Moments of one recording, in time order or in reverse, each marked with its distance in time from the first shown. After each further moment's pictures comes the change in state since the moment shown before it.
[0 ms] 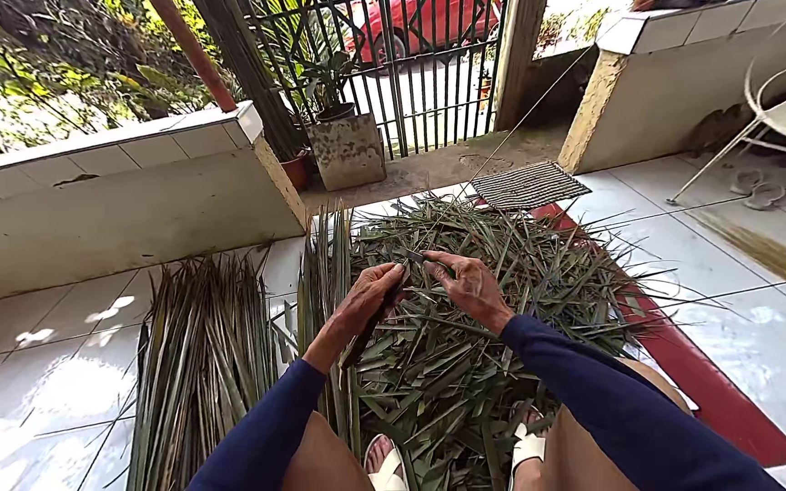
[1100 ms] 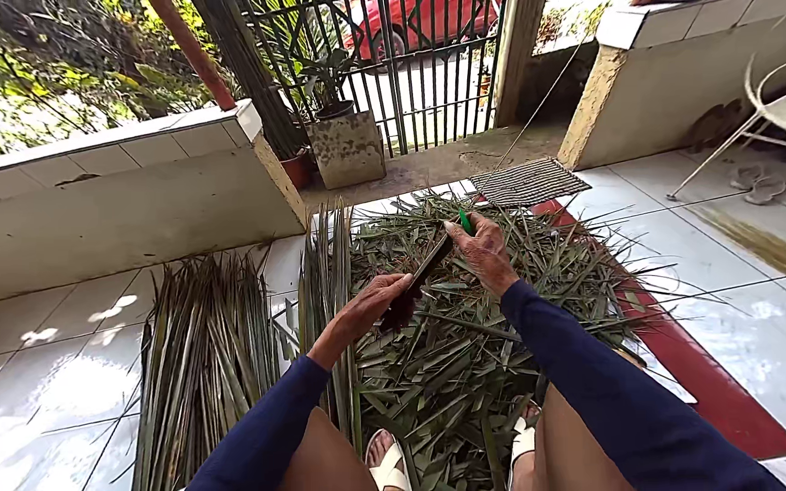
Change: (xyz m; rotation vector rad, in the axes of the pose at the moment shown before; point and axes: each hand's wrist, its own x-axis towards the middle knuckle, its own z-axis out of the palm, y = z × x) left_hand -0.001 -0.010 0.005 0.040 -0.178 -0.084; right_hand 0.042 0.013 -0.021 0.339 0.270 0.166
